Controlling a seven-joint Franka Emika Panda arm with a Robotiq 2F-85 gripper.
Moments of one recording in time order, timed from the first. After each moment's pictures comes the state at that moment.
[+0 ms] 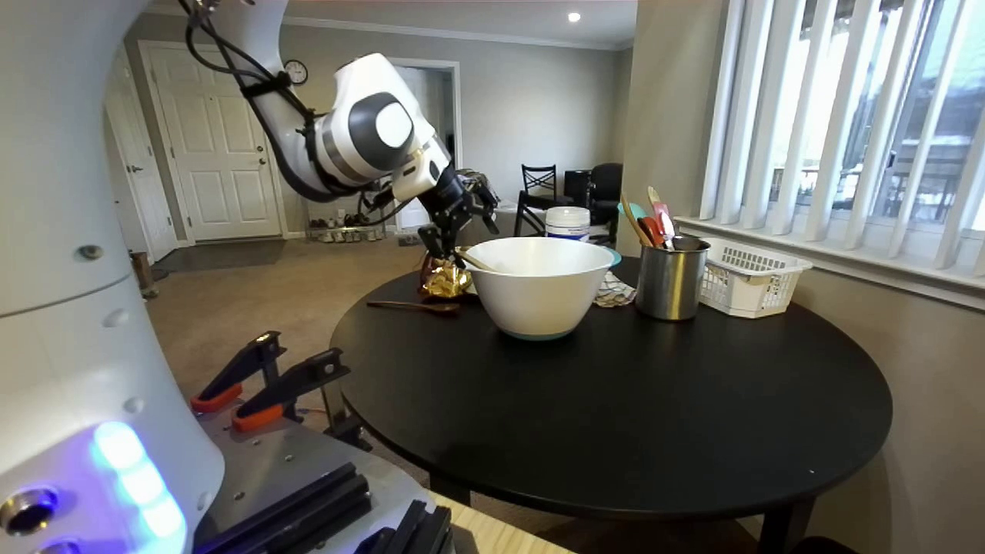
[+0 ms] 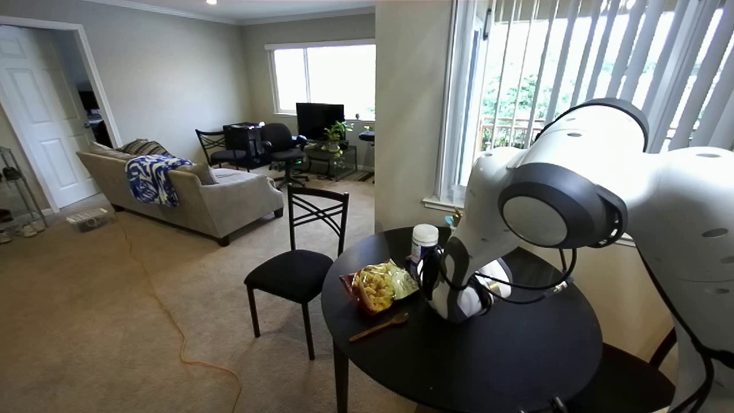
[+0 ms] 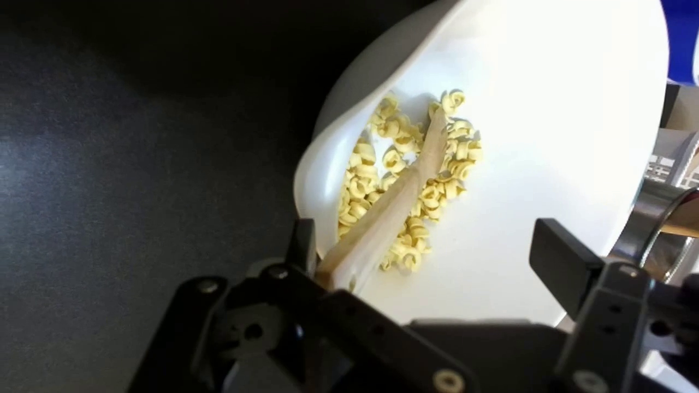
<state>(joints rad) 1.04 0.68 -0.73 -2.43 0.40 3.30 2.12</state>
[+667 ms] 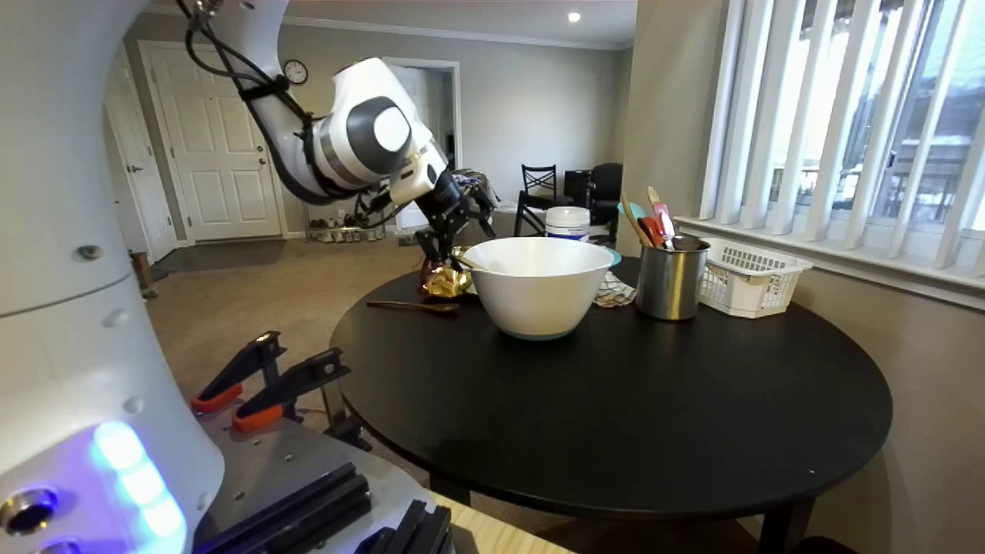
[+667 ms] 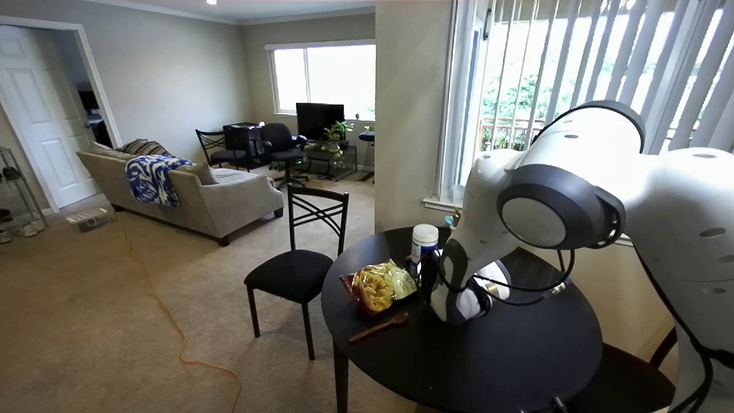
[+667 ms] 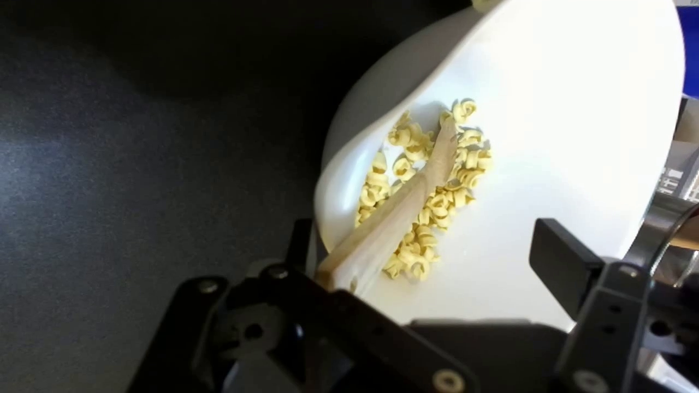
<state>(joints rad) 1.03 0.69 -0.71 -2.42 0.40 3.30 2.11</state>
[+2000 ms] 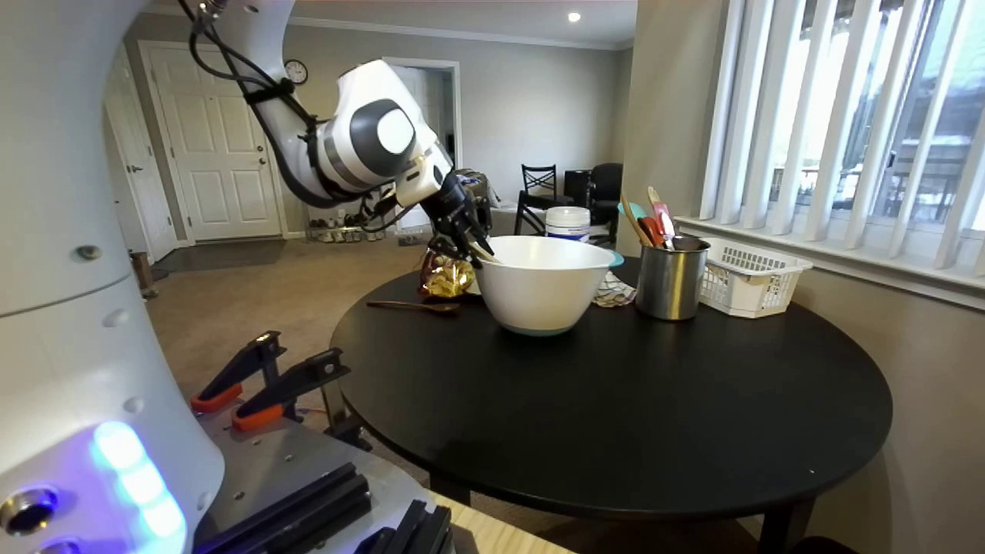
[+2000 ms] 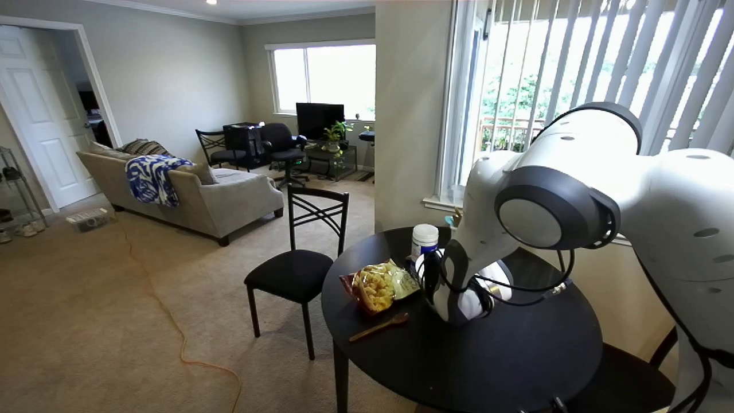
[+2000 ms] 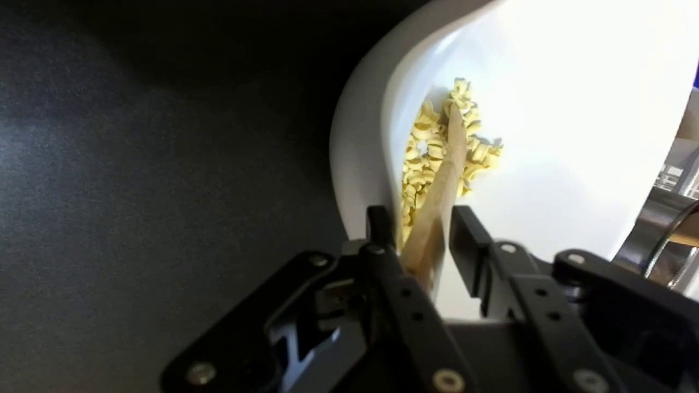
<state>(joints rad) 1.02 0.70 -0.71 -2.43 0.41 3.31 2.06</state>
